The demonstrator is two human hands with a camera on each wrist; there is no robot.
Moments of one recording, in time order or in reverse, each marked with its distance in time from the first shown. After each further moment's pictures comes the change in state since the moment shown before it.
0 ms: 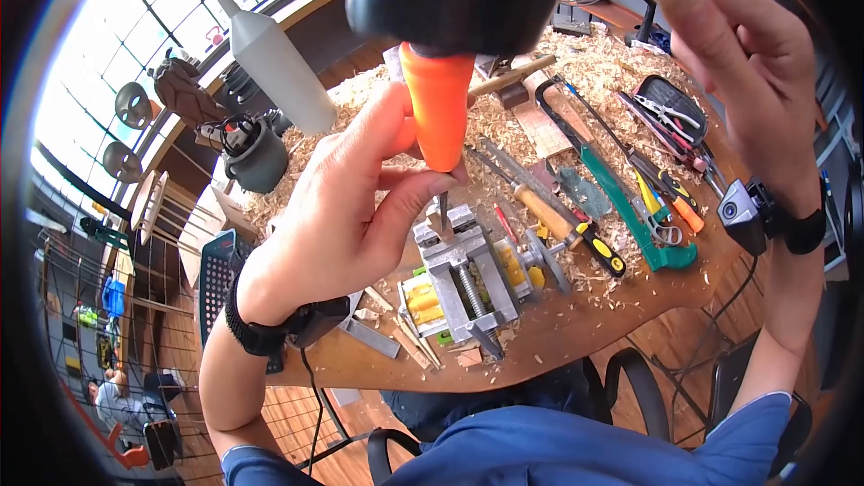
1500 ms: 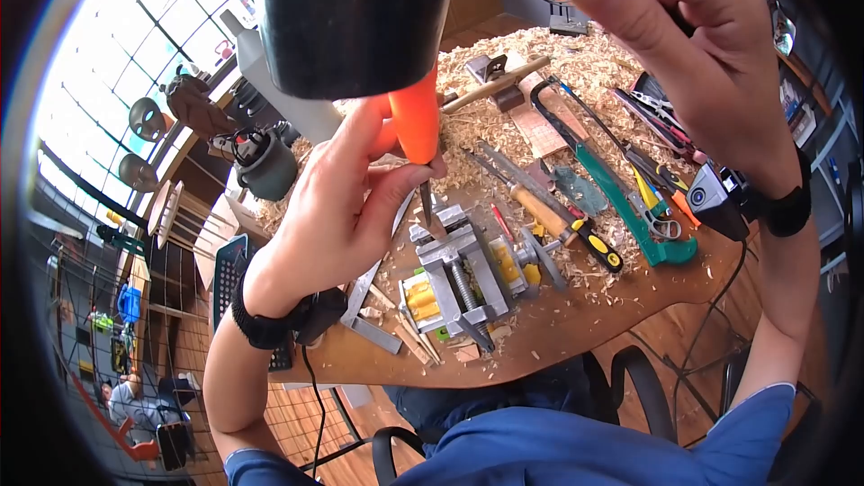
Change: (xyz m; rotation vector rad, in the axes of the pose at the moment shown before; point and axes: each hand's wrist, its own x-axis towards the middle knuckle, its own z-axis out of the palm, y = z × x) left_hand 0.010 0.004 0.008 0.128 0.055 0.104; right_hand 0.013 -0.006 0.006 0.171 0.030 -0.193
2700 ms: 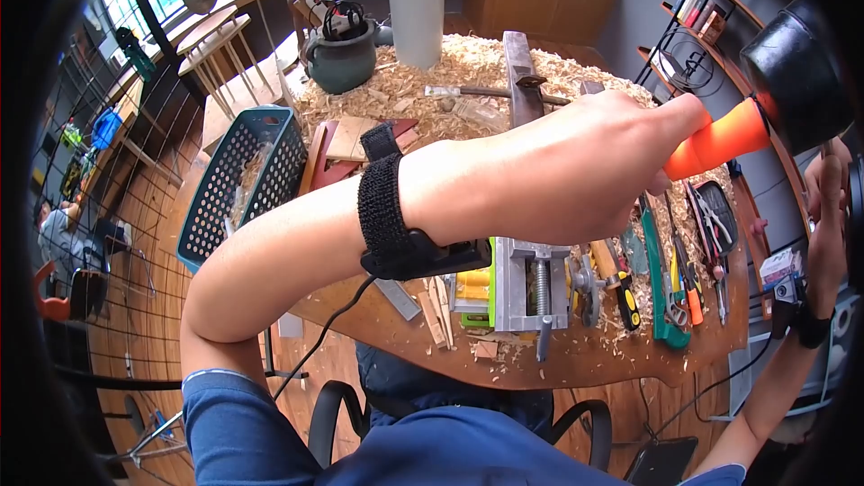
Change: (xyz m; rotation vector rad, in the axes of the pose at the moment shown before) left_hand 0.003 -0.006 -0.003 0.033 0.065 0.176; right_hand 0.016 -0.002 -0.016 -0.283 -0.109 0.108
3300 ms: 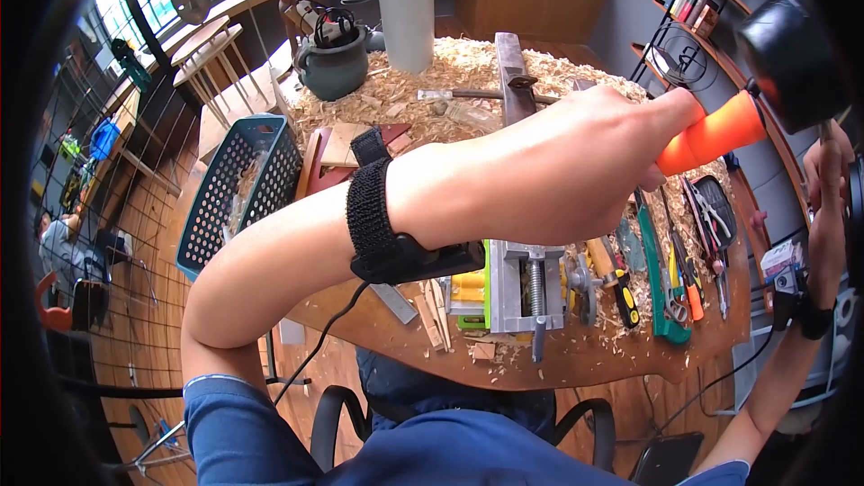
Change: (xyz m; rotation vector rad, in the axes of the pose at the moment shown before) left_hand 0.004 0.001 0.001 0.004 0.015 0.024; right_hand 0.000 0.003 -0.004 0.083 -0.033 0.044
